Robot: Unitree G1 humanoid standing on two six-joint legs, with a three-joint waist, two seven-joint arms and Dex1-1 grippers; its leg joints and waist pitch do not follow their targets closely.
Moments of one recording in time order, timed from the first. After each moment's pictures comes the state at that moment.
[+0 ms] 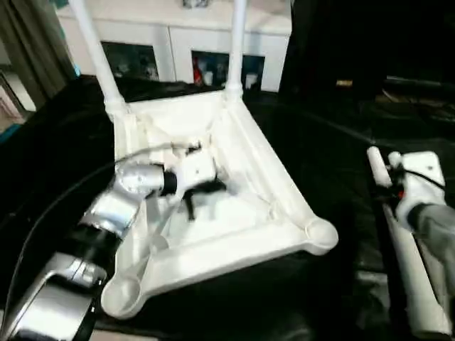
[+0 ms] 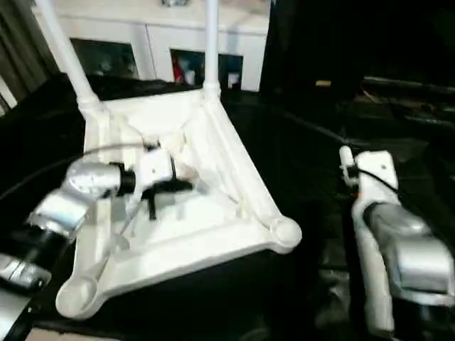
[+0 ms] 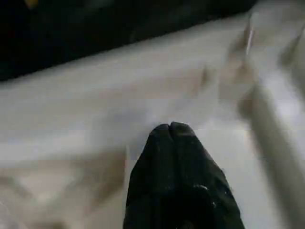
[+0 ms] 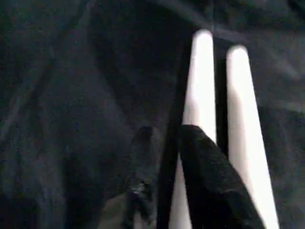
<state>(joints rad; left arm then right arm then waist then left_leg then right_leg) -0.64 0.41 -0.28 0.38 -0.01 0.09 -1.05 -0.23 -0.50 -0.23 -0.24 0.08 1.11 0.26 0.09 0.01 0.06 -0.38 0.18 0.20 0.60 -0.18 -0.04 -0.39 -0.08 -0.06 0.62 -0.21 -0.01</state>
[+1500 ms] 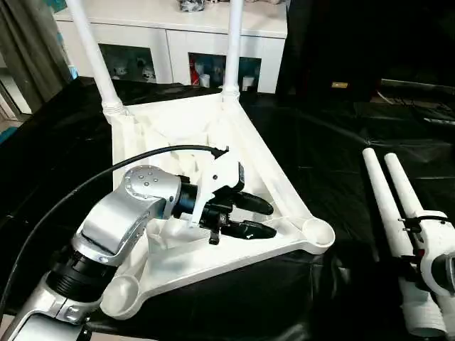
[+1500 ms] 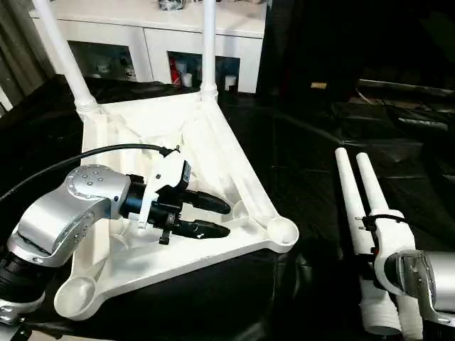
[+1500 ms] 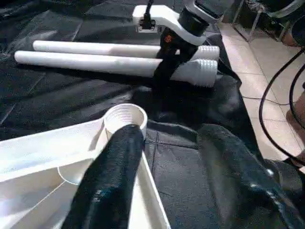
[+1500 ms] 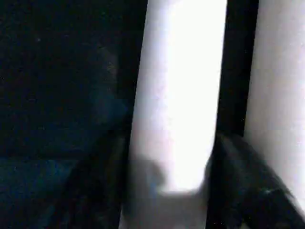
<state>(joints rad) -0.53 0.44 -0.33 -0.18 -0.32 0.62 -1.18 -0.12 -0.57 -0.28 -0.27 0.19 1.59 0.34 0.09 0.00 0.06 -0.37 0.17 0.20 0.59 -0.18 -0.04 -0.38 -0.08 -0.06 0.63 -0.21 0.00</state>
